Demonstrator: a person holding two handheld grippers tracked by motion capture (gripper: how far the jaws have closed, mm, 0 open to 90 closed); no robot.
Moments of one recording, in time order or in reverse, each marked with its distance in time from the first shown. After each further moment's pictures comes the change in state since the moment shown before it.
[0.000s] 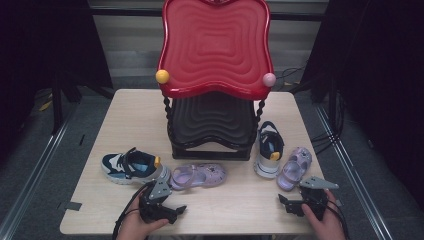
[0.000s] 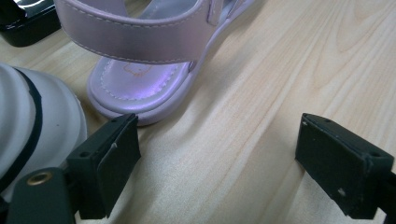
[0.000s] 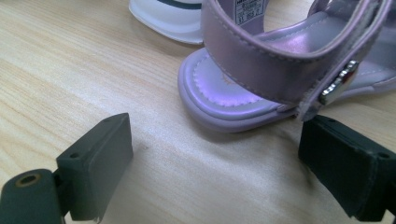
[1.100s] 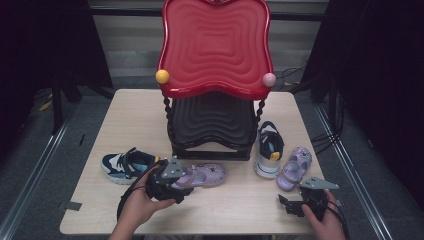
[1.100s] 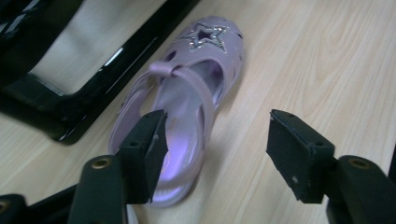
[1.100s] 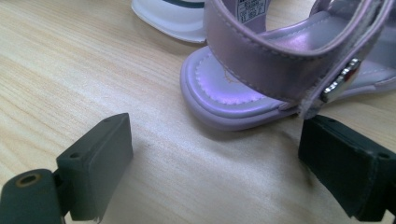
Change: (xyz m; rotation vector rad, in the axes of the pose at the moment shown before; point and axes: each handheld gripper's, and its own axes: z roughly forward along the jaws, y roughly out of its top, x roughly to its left) left arm -0.001 0.087 -0.018 0.093 -0.031 0.152; right arm 0.000 -0.001 -0.001 0.002 0.003 -0.004
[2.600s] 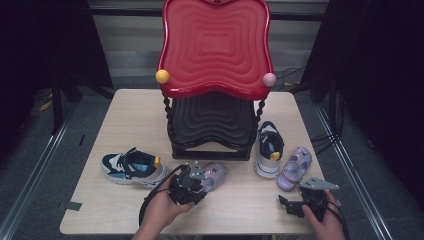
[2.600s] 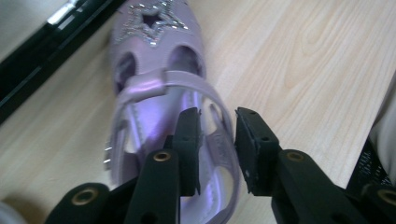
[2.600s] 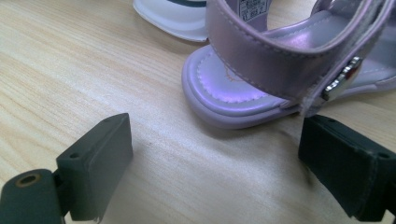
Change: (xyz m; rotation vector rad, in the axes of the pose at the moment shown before) left arm -0.028 0.022 0.027 0.122 -0.063 -0.102; right arm 0.000 -0.001 -0.001 -0.001 0.004 -0.001
